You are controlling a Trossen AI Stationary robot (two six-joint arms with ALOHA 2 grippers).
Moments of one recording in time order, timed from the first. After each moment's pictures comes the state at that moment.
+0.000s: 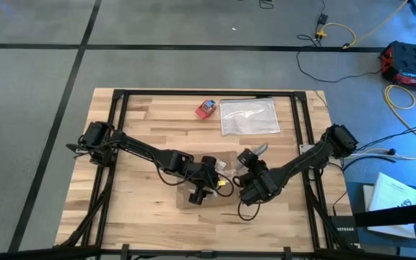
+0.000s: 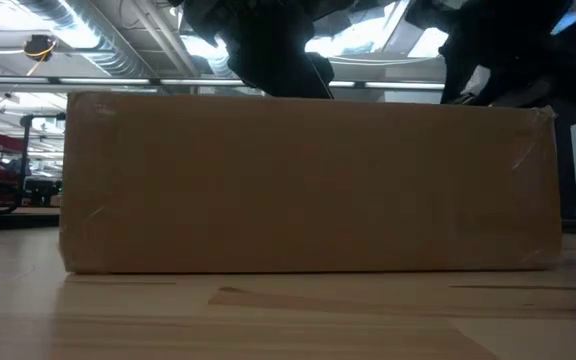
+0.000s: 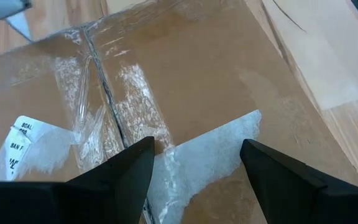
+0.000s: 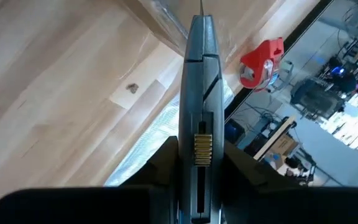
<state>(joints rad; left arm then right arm) -0.25 1.90 1.35 -0.35 -0.03 0.09 0.51 1.73 1.23 -1.29 0.80 -0.19</state>
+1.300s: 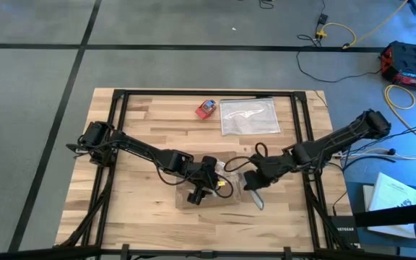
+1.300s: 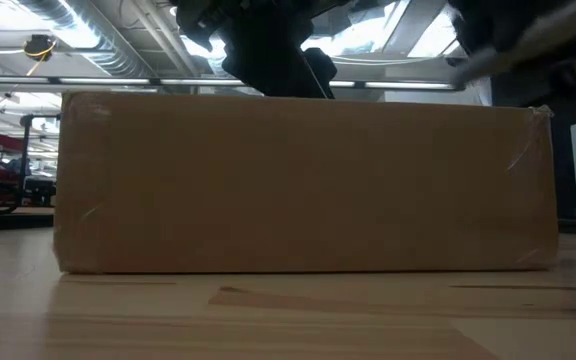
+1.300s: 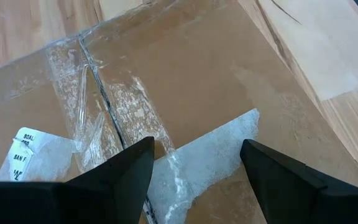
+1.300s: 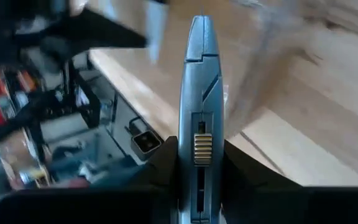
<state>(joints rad) -0.25 1.90 1.35 -0.37 -0.02 0.16 0.39 1.19 0.76 -0.36 -0.12 1.62</state>
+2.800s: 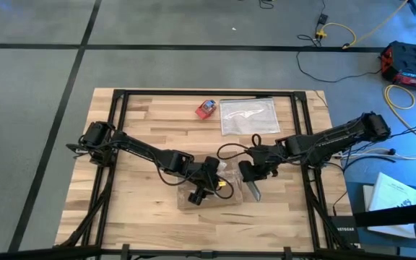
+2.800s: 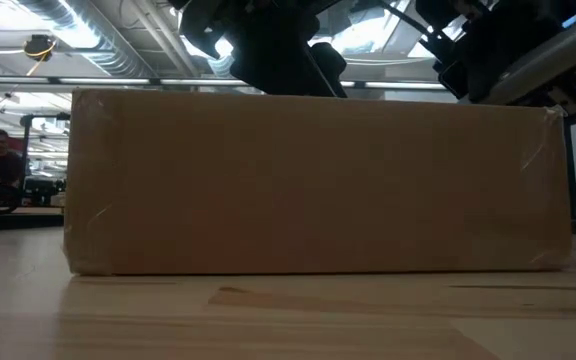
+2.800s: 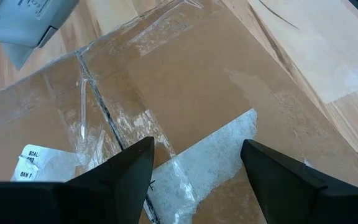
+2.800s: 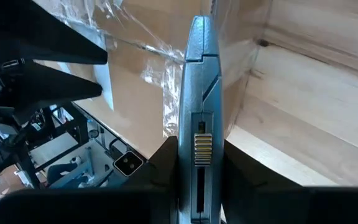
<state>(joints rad) -0.23 1.90 1.35 -0.31 -0.02 0.24 0.21 1.23 0.76 -0.41 -0.28 1.59</state>
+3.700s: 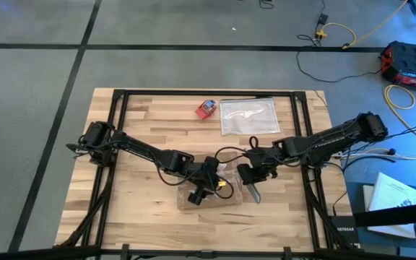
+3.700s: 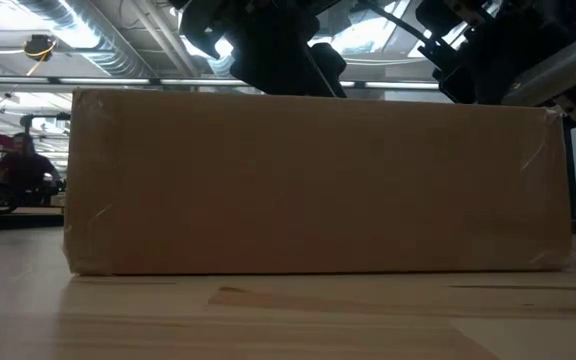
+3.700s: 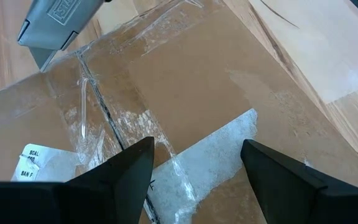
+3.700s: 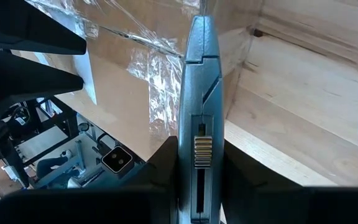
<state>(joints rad) -0.23 1.90 1.35 -0.32 -0.02 0.23 0.21 1.28 0.76 -0.41 -0.31 1.57</state>
